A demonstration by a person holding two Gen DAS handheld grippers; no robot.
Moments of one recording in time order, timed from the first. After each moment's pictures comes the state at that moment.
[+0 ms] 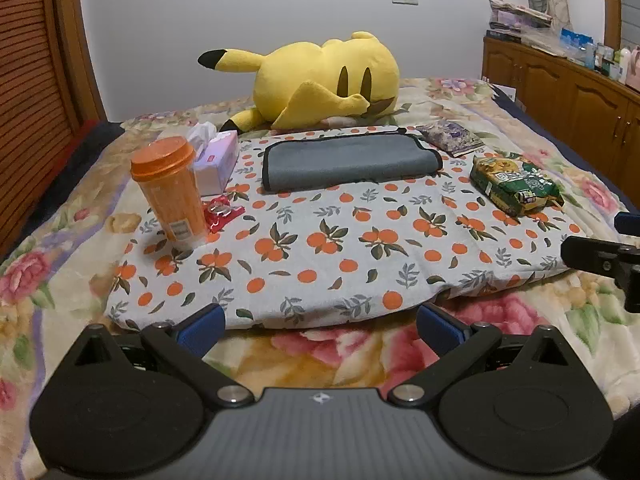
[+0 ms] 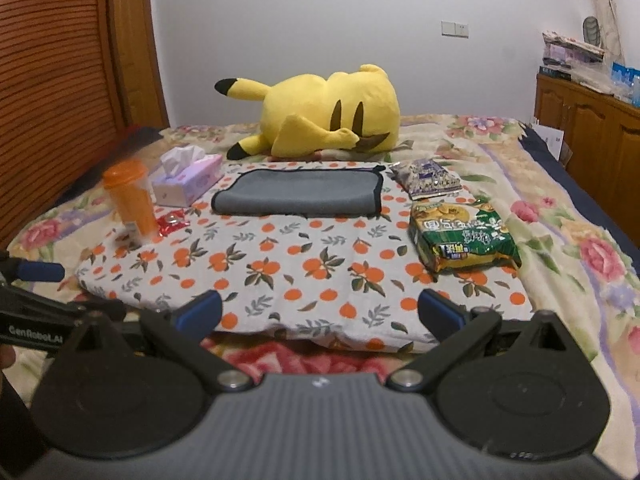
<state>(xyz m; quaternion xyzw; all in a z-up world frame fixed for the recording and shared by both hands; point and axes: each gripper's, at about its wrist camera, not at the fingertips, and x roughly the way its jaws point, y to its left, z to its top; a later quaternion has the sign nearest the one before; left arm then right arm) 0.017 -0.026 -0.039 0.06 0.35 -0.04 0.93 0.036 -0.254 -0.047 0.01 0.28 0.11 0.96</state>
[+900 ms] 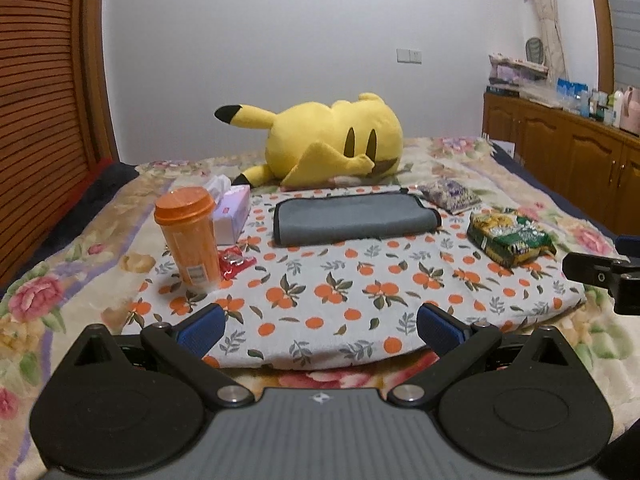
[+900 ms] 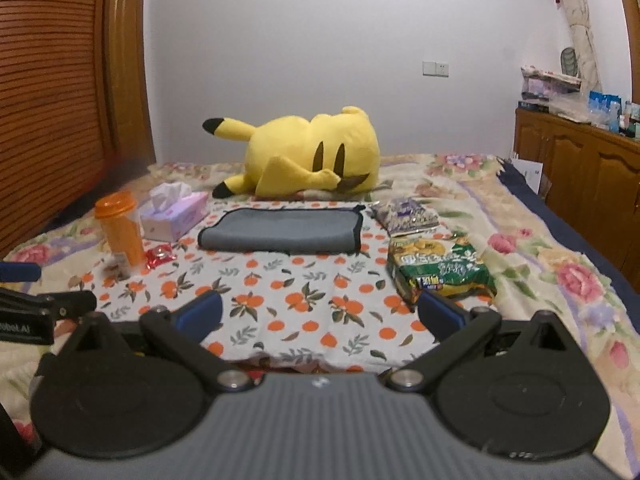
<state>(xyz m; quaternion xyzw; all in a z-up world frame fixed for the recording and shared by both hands) -0.012 -0.017 -0.022 0.04 0.25 -0.03 0.97 0.018 -0.263 -0.041 0.02 0.21 0.08 0.97</state>
